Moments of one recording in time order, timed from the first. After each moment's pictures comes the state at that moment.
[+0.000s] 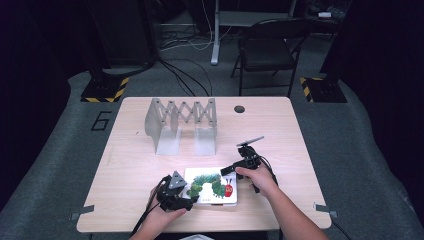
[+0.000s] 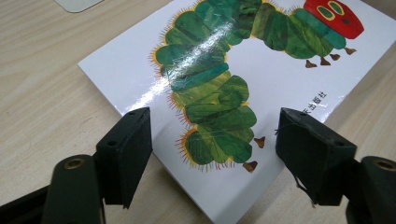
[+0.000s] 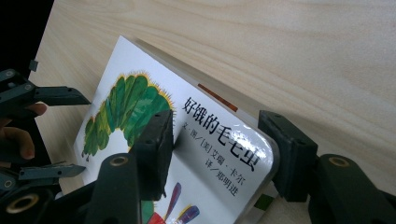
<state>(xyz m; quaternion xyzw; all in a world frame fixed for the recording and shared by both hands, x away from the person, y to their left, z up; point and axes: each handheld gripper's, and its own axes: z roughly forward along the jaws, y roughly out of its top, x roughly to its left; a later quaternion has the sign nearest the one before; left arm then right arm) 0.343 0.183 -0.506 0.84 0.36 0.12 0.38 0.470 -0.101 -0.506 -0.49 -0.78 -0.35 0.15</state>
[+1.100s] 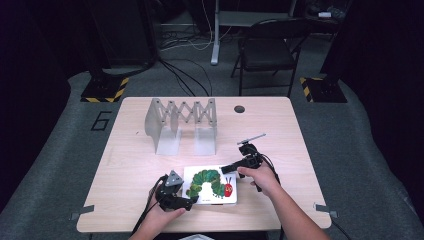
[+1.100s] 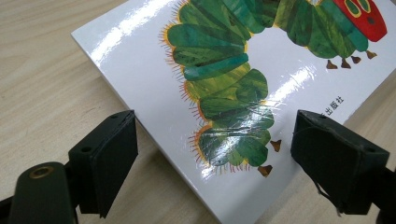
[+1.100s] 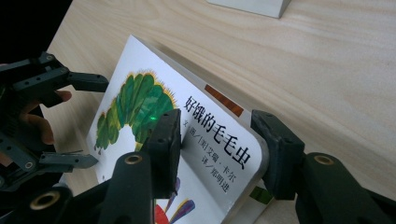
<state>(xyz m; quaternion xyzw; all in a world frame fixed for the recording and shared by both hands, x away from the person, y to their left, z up) 0.347 0.189 -0.511 0.83 0.39 0.10 0.39 0.462 -0.102 -0.483 -0.45 -0.80 -0.37 0.13</state>
